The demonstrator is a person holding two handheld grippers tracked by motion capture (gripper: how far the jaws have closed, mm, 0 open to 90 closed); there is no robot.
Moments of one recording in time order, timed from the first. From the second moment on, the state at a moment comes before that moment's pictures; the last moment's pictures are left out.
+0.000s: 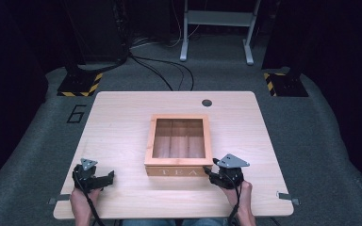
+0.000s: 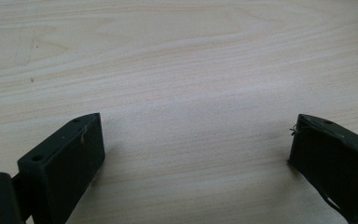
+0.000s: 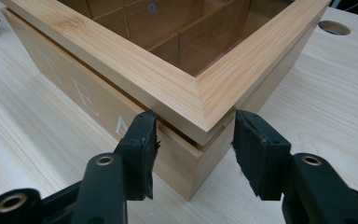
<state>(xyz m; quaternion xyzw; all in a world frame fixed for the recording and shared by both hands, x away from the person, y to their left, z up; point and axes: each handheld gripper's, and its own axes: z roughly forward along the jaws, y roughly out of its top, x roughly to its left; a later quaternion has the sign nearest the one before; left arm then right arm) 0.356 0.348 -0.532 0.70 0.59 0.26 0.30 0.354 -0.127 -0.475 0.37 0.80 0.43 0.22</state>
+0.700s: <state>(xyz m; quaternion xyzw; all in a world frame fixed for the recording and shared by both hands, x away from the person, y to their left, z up) 0.356 0.348 -0.532 0.70 0.59 0.26 0.30 0.351 -0.126 -0.469 0.36 0.78 0.44 0.26</state>
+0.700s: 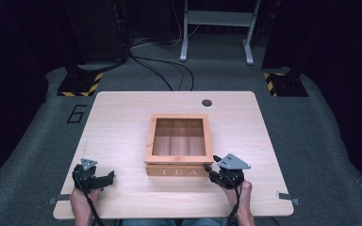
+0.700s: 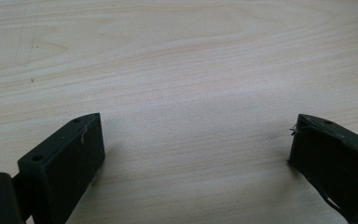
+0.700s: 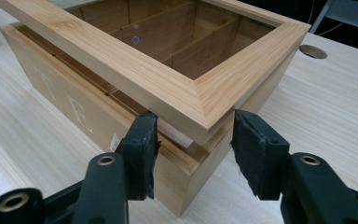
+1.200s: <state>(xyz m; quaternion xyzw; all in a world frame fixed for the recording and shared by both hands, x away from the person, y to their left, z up) 0.356 0.348 -0.532 0.70 0.59 0.26 0.30 0.363 -0.124 -0.467 0.37 0.76 0.46 0.26</state>
